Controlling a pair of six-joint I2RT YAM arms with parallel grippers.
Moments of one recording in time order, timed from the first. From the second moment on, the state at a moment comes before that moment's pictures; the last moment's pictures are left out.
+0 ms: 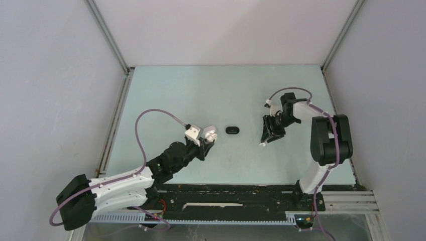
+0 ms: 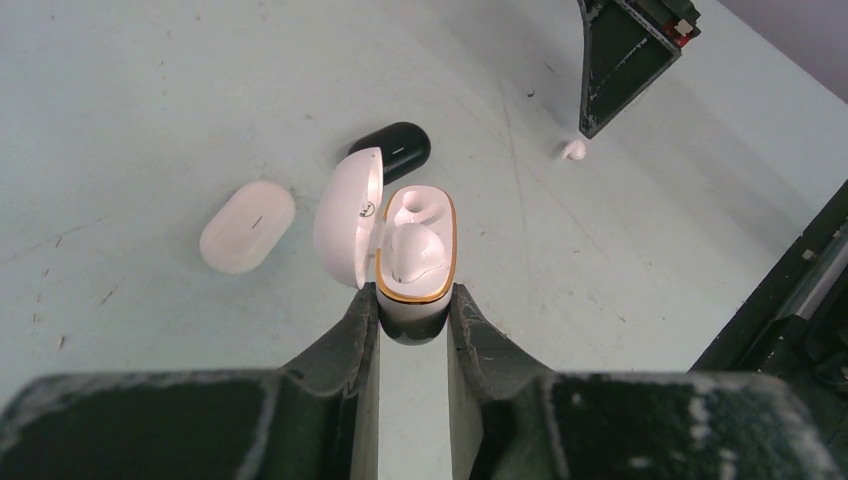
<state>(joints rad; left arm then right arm) -0.96 0.89 0.31 0.36 -0.23 -0.28 0.10 1.79 1.10 -0.79 -0.57 -0.10</state>
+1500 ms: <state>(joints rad) -1.00 1.21 0.23 0.86 0.03 -0.11 0.22 1.57 0.89 -0.59 -0.46 -0.80</state>
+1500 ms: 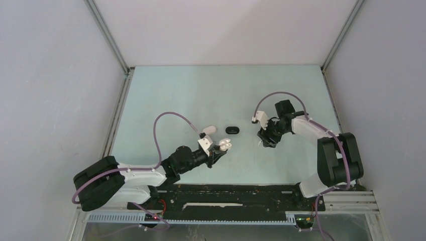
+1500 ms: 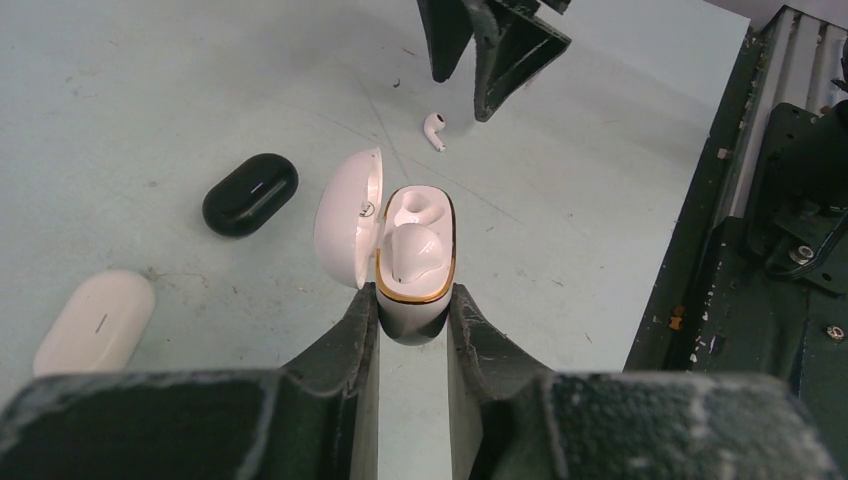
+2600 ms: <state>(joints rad) -1.00 1.21 0.23 0.87 0.03 -0.10 0.32 1.60 0.85 -0.49 -0.39 -1.12</state>
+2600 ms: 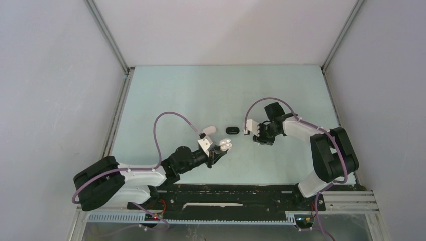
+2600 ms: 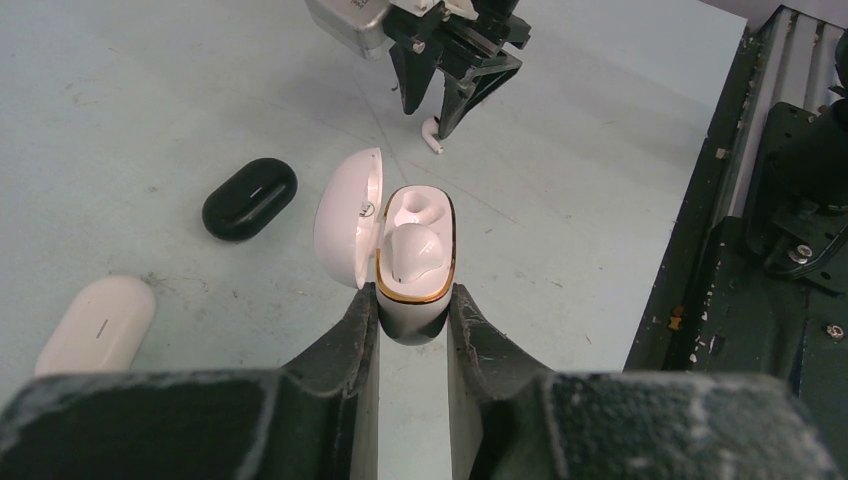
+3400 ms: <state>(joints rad) -1.00 1.22 0.23 0.87 0.06 -0.10 0.33 1.65 0.91 -0.55 -0.38 -1.10</state>
